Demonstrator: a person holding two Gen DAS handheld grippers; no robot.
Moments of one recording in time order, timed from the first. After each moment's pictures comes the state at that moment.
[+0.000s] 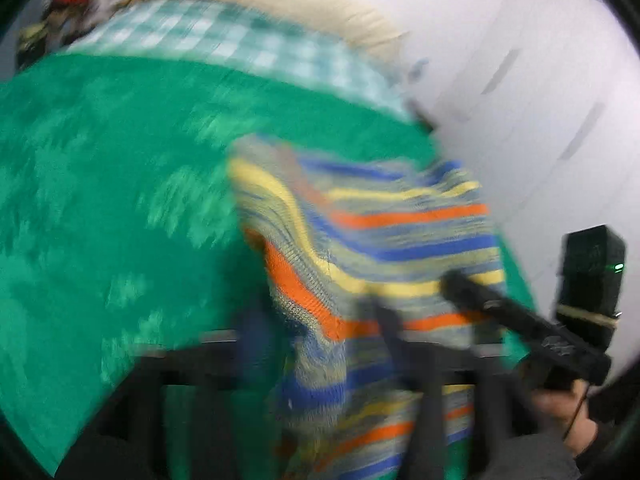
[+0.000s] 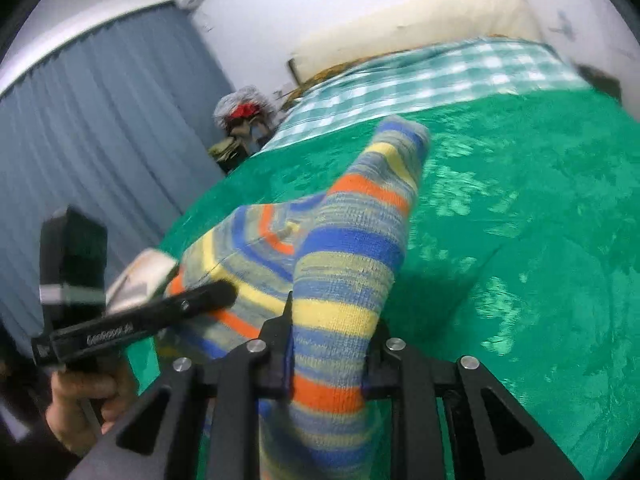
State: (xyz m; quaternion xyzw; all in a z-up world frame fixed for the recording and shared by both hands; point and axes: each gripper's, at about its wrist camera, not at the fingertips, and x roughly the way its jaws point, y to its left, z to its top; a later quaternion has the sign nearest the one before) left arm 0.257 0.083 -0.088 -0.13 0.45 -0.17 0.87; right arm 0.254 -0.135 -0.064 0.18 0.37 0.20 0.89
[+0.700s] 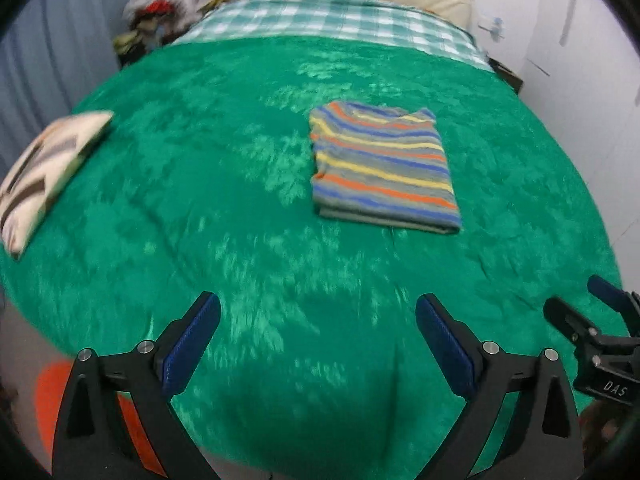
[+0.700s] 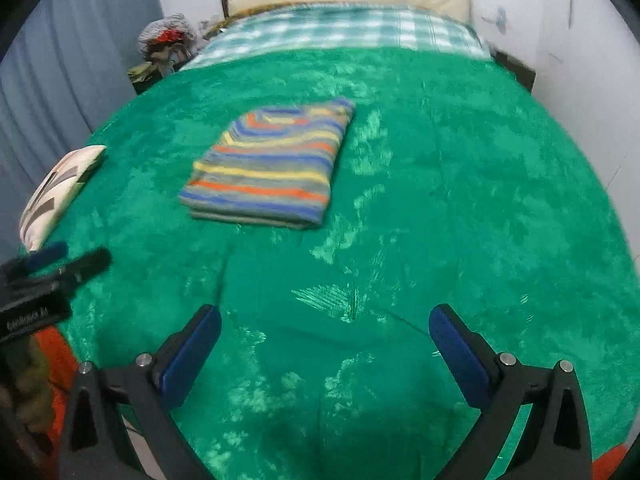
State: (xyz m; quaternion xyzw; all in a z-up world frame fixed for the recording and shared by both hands) left arm 0.037 0.039 -0.048 -0.04 0.48 0.01 0.88; right arm 0.000 -0.154 -0.048 0.01 0.46 0.04 0.89
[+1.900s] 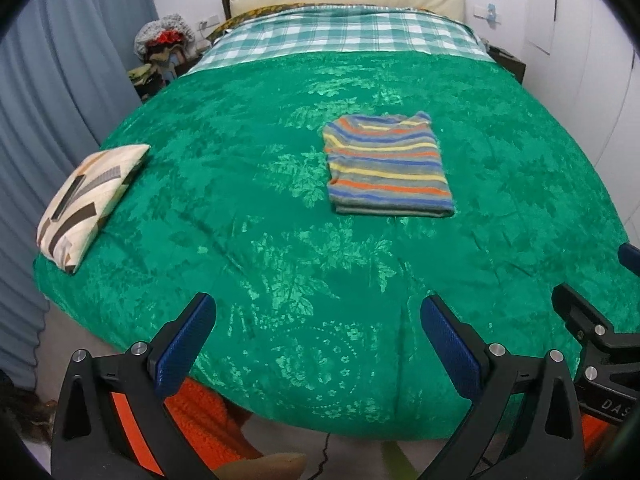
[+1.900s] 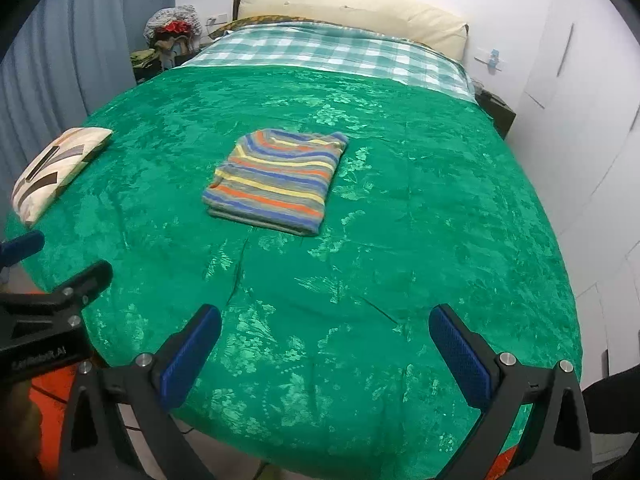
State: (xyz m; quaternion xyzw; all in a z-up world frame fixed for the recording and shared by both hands) left arm -0.017 0.018 0.000 0.05 0.46 0.04 0.89; right arm -0.046 -0.119 0.009 -0.05 0.45 0.01 0.89
